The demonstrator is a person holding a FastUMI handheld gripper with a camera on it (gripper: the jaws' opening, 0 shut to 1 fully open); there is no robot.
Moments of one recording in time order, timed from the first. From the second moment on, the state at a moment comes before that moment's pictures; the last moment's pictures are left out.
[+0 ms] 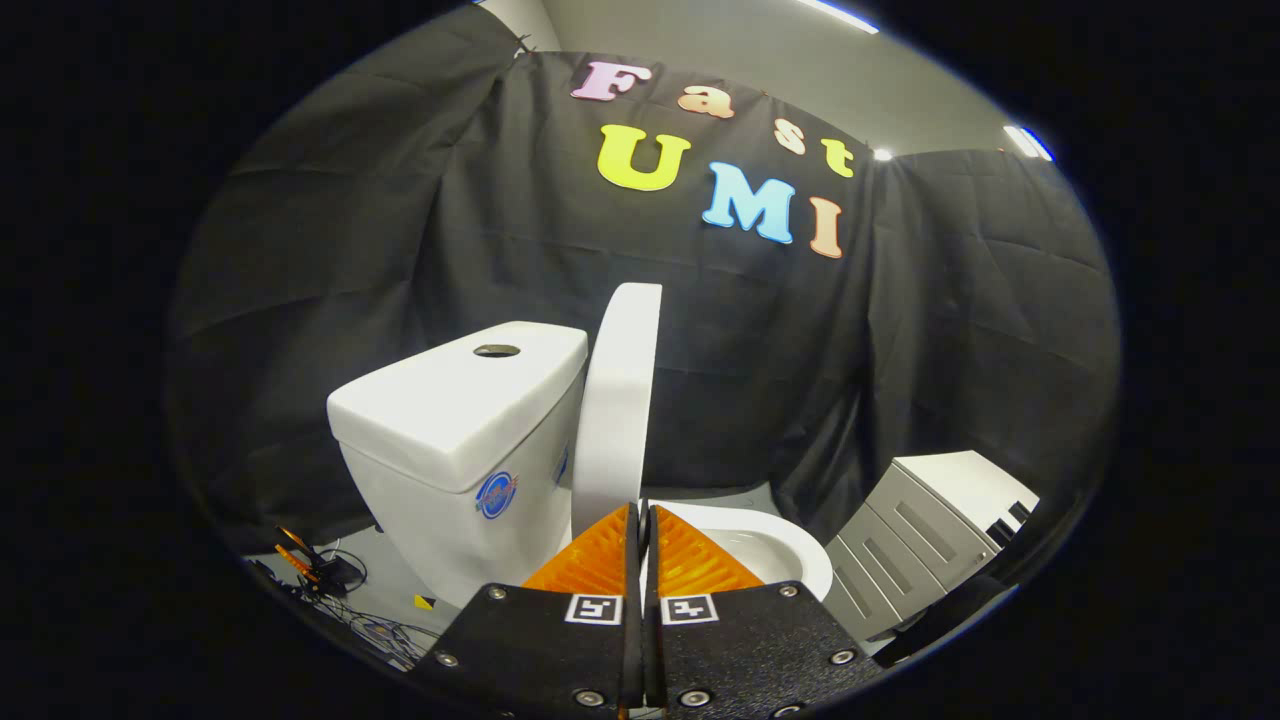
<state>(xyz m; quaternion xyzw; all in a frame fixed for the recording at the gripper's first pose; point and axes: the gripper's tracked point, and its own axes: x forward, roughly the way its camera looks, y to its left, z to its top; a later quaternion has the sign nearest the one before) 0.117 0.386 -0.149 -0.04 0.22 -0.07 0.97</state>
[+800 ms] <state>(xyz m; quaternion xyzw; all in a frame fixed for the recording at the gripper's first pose) 0.134 0.422 -0.148 -0.14 0.21 -0.03 0.97</state>
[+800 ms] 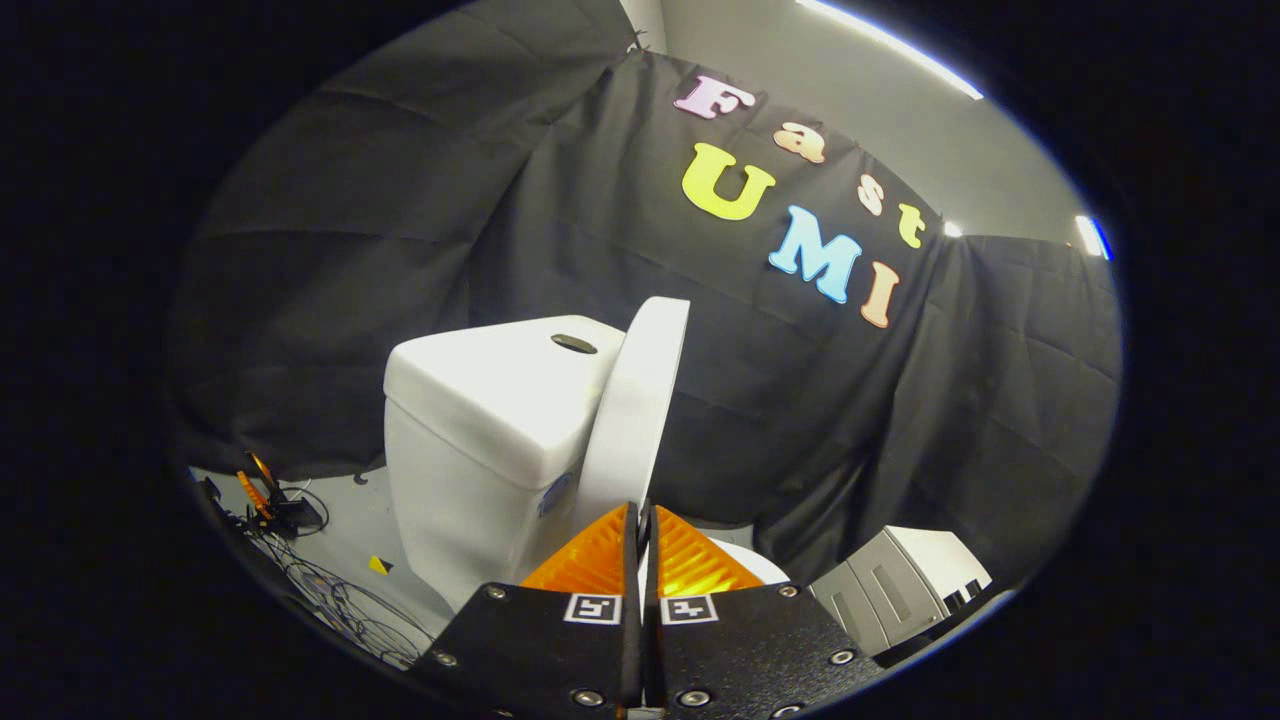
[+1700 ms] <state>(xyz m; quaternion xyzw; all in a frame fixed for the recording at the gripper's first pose) 0.078 0.402 -0.046 -0.09 0.10 0.12 0.98</state>
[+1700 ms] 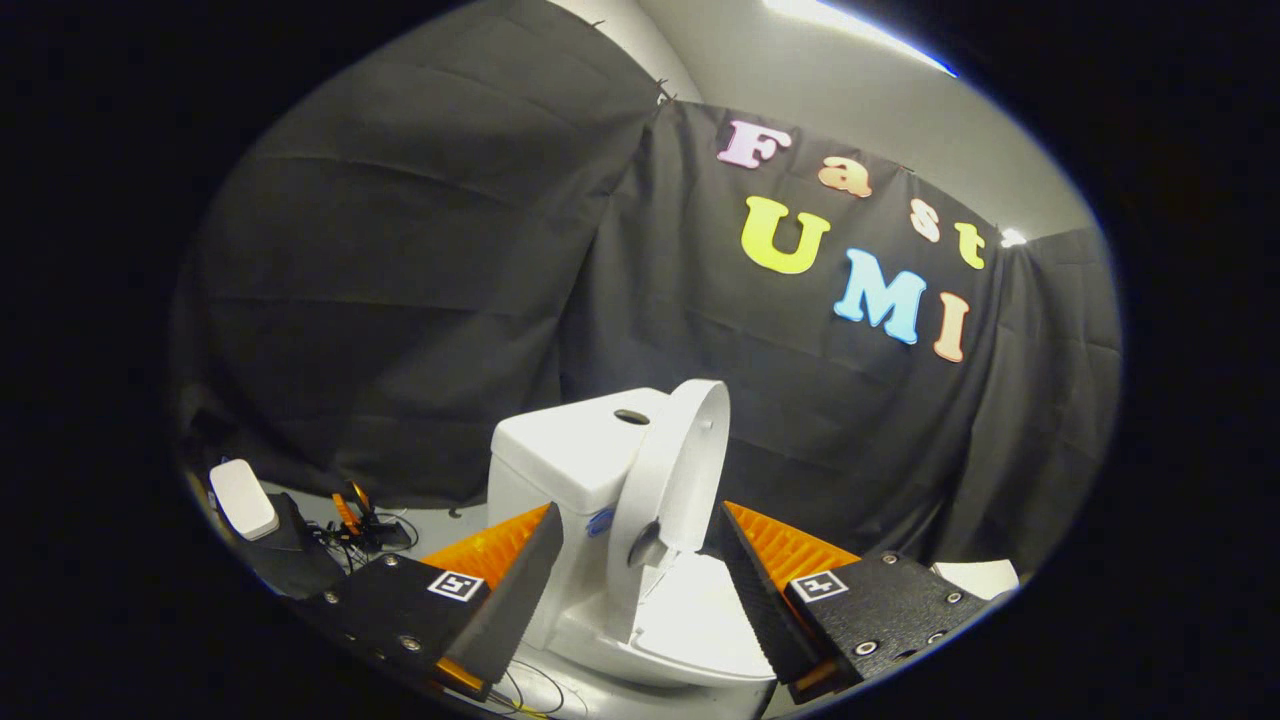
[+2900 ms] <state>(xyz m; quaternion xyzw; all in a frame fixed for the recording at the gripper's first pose) 0.063 0.033 0.011 0.05 -0.01 0.03 1.00</state>
